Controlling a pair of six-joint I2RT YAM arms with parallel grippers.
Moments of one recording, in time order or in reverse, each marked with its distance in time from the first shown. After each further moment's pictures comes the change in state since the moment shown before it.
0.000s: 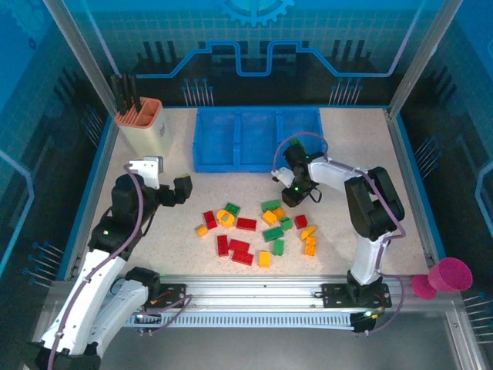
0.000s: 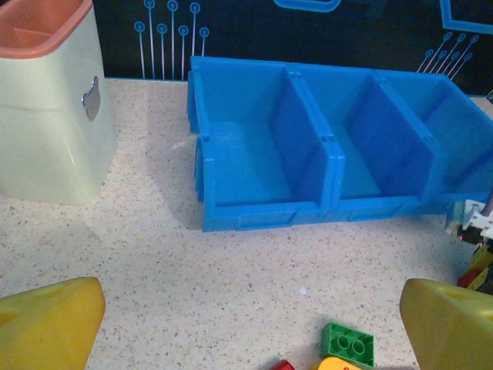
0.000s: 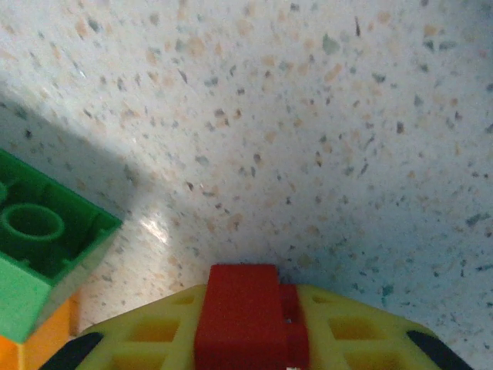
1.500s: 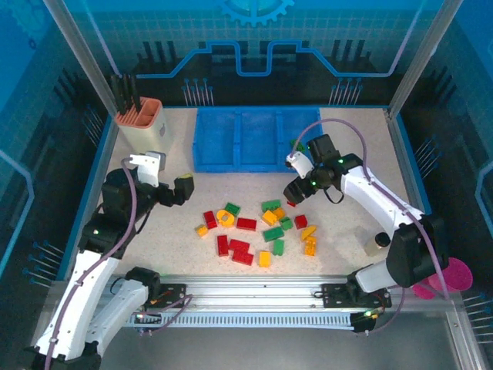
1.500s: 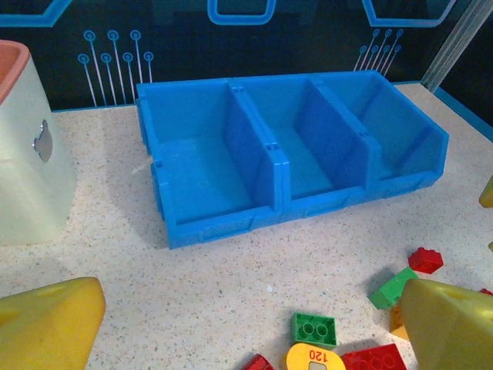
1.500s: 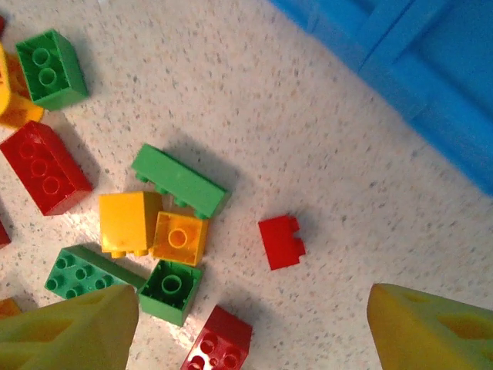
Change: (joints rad) left arm 0.005 0.013 0.134 -0.104 0.144 0.097; right arm -0.042 -0.441 -0.098 -0.046 -0.148 0.059
